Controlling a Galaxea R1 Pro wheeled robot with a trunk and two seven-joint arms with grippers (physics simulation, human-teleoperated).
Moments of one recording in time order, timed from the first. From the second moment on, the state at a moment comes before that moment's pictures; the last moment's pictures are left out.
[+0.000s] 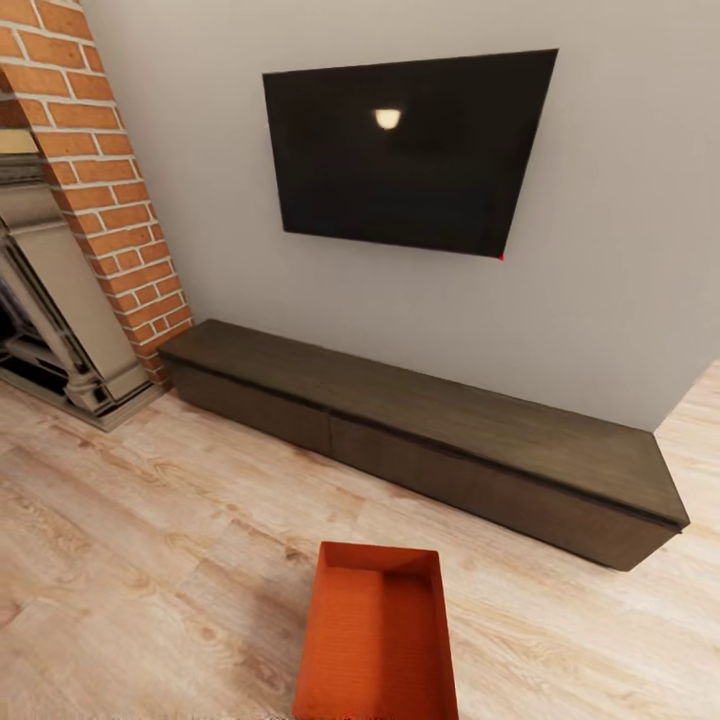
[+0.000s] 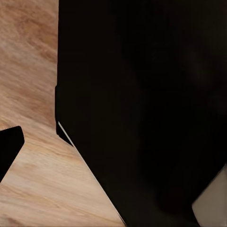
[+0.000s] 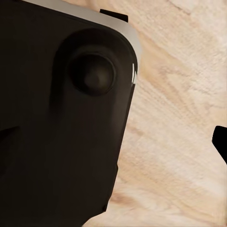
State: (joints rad) left arm 0.00 0.00 0.00 -0.13 0.17 0.07 0.00; right arm -0.12 -0.03 0.20 0.02 0.00 -0.17 -0.04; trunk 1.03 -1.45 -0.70
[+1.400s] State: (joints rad) left arm 0.00 0.00 0.00 -0.13 0.17 0.07 0.00; right arm -0.12 -0.03 0.20 0.02 0.00 -0.17 -0.06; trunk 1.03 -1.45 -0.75
